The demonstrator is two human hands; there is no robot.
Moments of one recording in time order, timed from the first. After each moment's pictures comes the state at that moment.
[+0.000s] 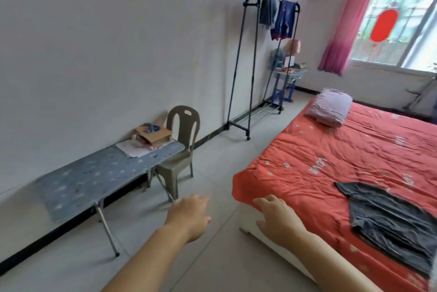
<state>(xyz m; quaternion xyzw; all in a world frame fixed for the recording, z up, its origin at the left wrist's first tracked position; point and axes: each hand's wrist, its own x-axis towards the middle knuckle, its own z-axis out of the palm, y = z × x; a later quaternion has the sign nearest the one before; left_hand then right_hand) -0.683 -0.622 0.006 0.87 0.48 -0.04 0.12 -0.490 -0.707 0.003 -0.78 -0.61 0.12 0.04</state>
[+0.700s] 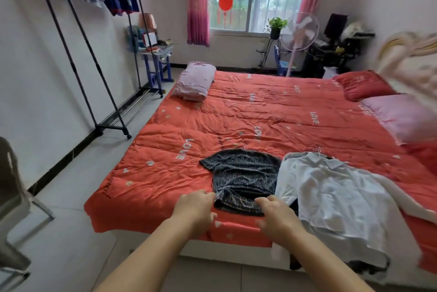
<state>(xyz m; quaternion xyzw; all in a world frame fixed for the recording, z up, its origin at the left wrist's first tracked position) -0.186 -0.758 -0.020 0.97 0.19 -0.13 0.11 -0.080 -0.927 -0.041 -0.92 -0.33 0.17 0.08</state>
